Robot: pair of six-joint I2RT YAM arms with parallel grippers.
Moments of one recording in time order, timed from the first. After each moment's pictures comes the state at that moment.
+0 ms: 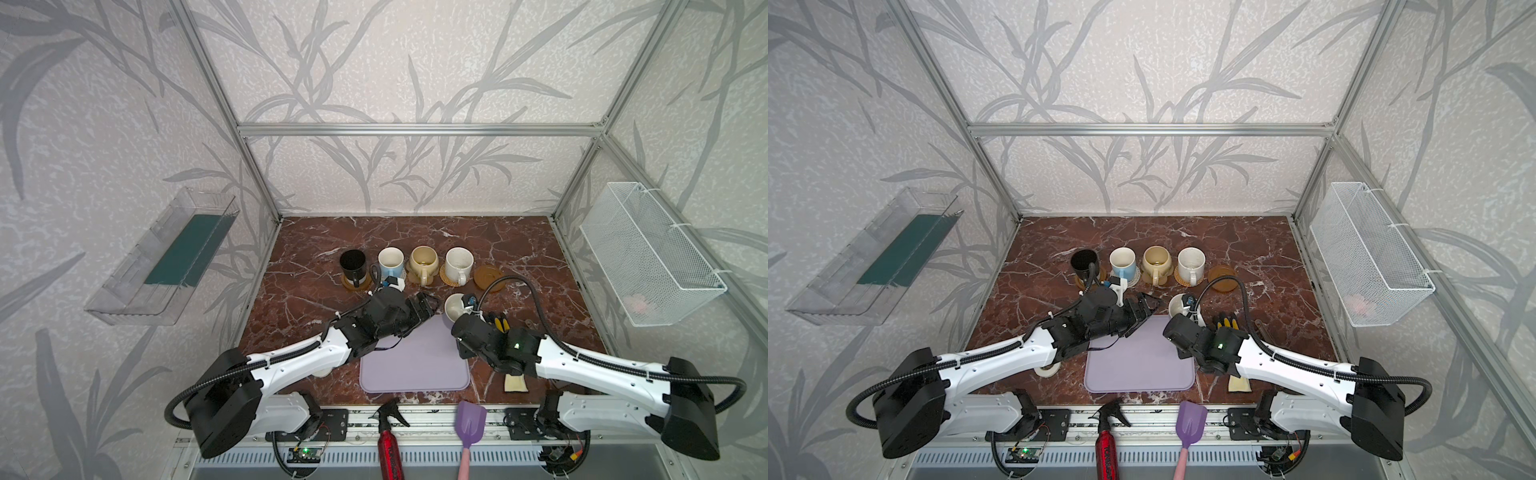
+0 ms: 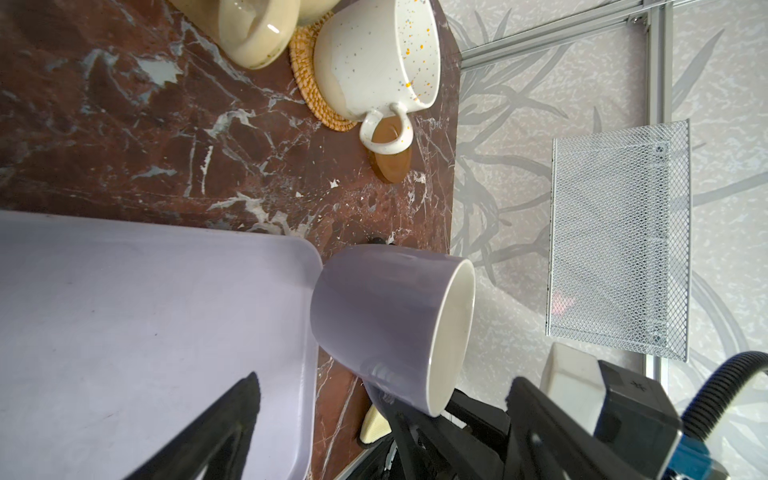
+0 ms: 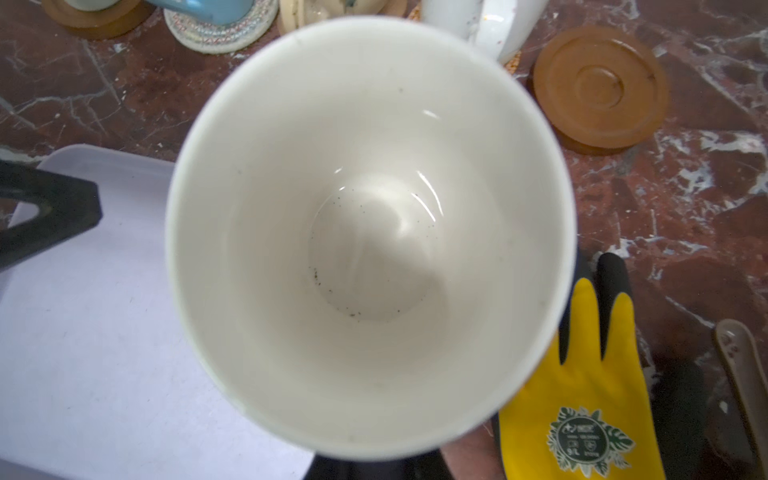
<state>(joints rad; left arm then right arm) -0.86 1.28 0.70 0.10 0.09 -1.29 1.02 1.13 0.75 -0.66 0.45 0.72</state>
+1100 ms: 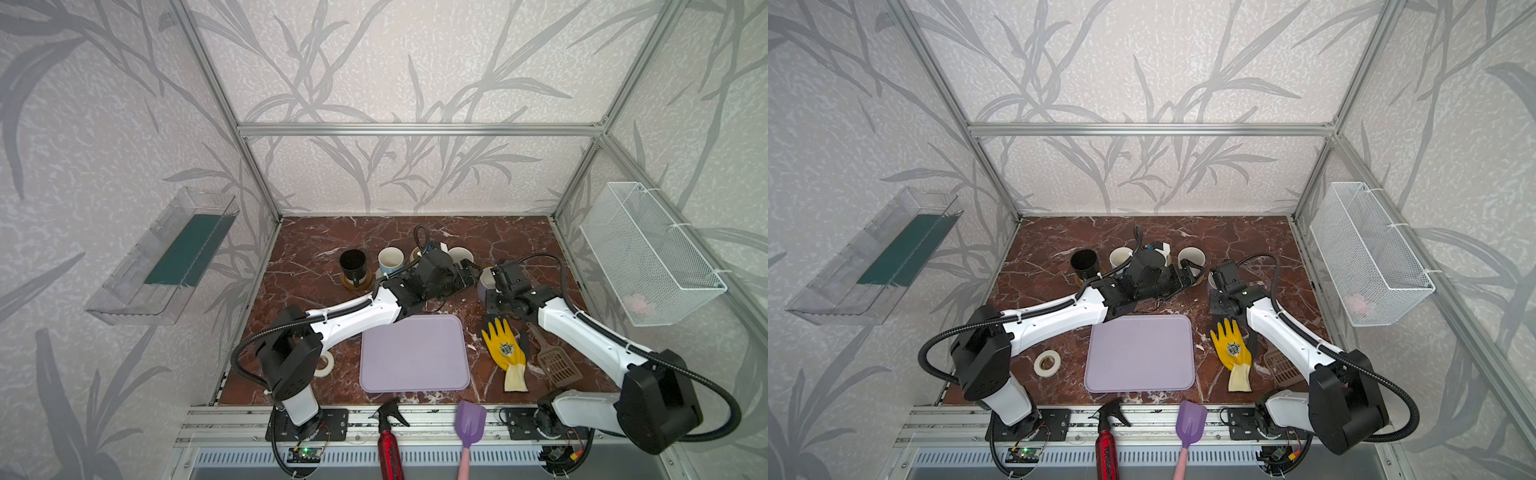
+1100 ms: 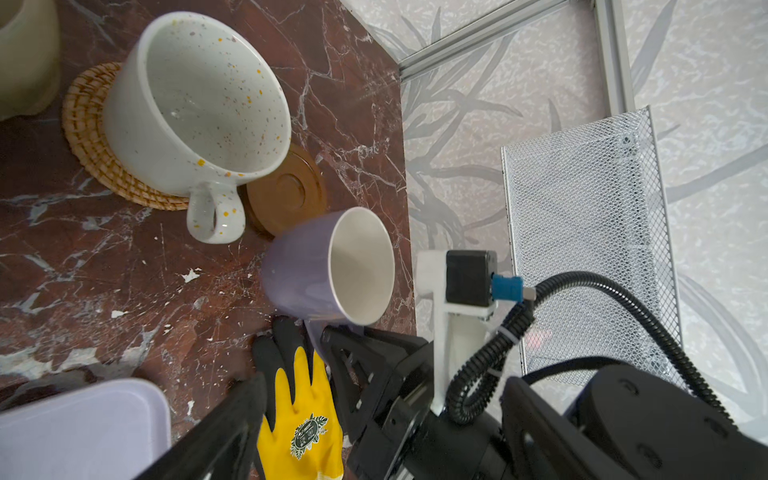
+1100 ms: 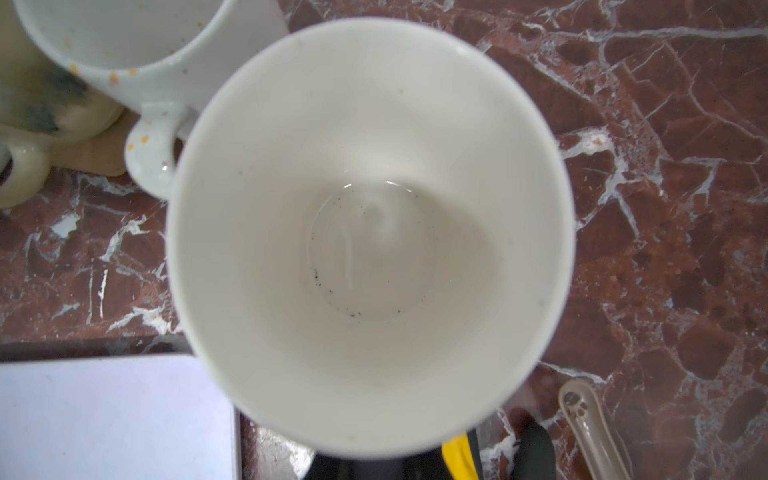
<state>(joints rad) -0.89 1.71 1.28 -0.01 0.07 -1.16 0.38 1.33 0.87 -0.58 0.20 0.40</state>
